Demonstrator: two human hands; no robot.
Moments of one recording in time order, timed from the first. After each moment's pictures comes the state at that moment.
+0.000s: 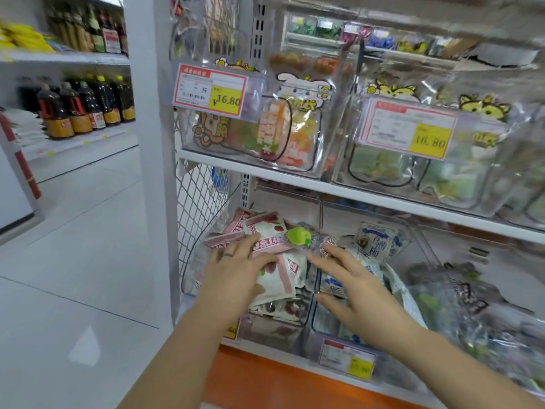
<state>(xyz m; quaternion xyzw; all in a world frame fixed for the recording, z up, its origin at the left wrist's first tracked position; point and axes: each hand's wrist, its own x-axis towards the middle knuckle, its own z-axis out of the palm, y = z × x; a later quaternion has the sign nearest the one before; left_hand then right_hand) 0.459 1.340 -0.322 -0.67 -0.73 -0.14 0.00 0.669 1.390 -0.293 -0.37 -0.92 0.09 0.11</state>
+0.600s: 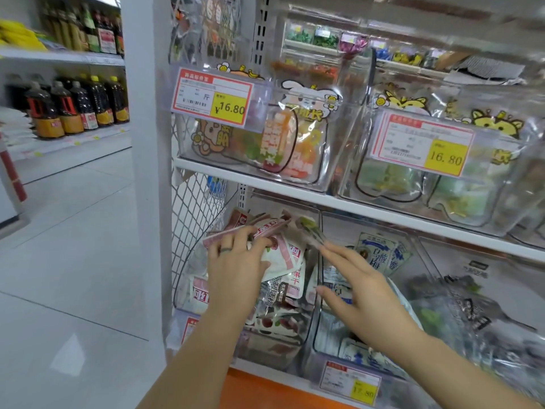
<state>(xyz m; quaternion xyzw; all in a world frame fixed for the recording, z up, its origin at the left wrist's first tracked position) 0.459 1.380 -0.330 -0.58 -0.76 -0.28 0.09 0.660 1.403 -0.285 -0.38 -0.90 0.09 0.19</state>
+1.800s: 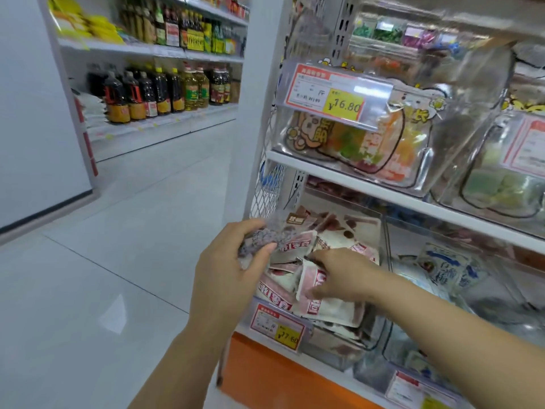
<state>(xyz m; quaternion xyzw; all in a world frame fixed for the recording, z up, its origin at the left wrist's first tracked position) 0.394 1.283 -0.313 -0.47 -0.64 -0.60 -0.02 0.531 1.421 -0.282 -0.38 -0.92 0.05 -0.13</state>
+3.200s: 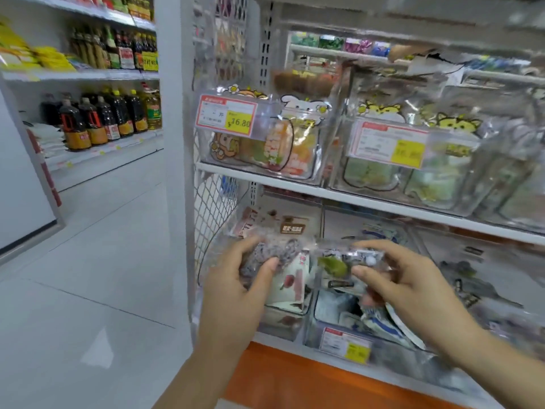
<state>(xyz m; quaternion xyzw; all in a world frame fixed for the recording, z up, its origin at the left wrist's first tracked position) 0.495 1.265 -0.286 -0.46 -0.62 -0.63 -0.12 0.691 1.336 -0.223 -0.42 -0.78 0.34 0.32</state>
